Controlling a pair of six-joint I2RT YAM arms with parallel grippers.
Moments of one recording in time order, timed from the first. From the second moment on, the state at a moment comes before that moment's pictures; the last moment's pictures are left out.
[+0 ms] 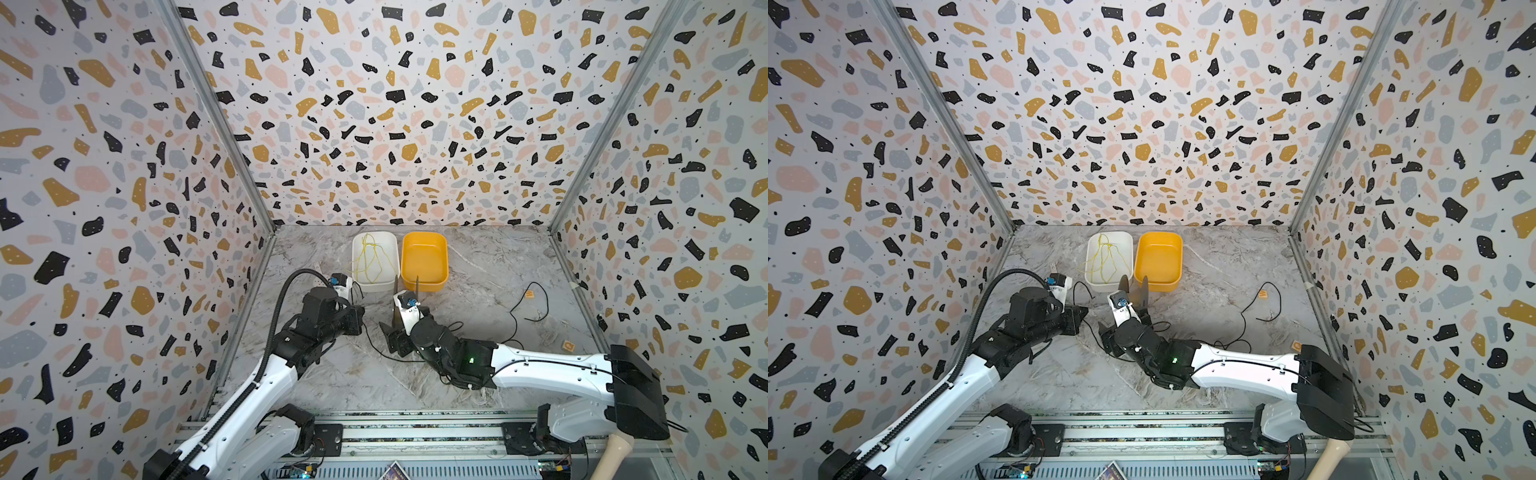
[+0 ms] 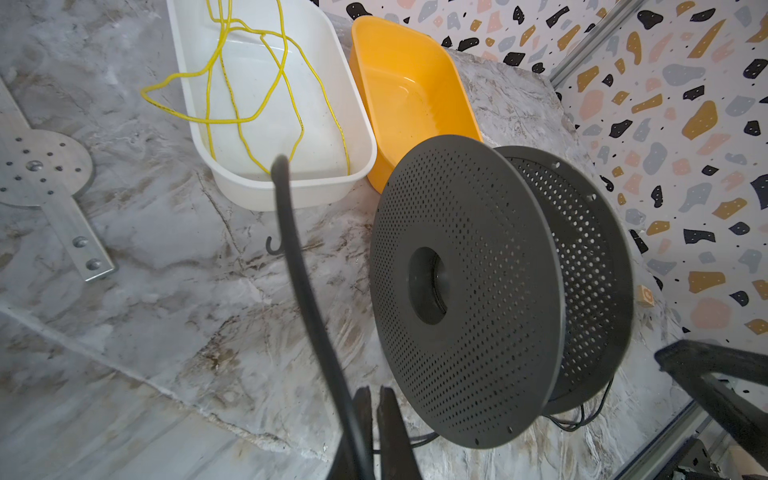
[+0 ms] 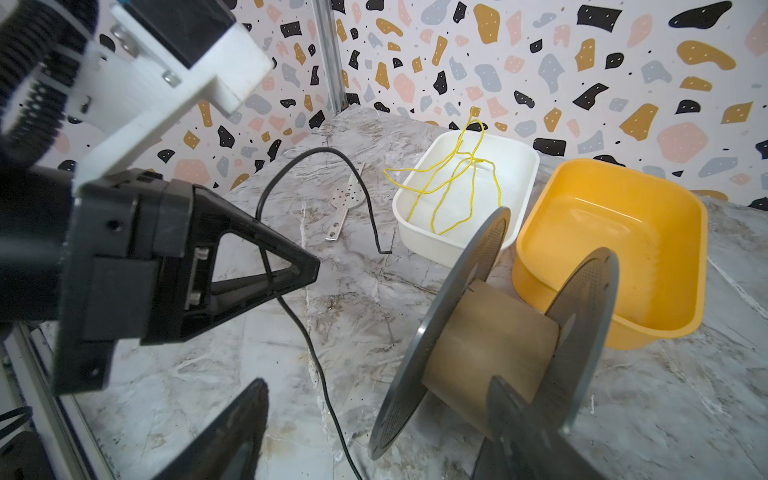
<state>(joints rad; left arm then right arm) -0.40 0.91 0.69 -0.40 0.19 -0.39 1.25 1.42 0.96 0.05 0.51 0.32</state>
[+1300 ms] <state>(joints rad) -0.40 0.82 0.93 -0.63 0.28 -0.66 1.33 1.59 1.02 0.30 0.45 0.01</state>
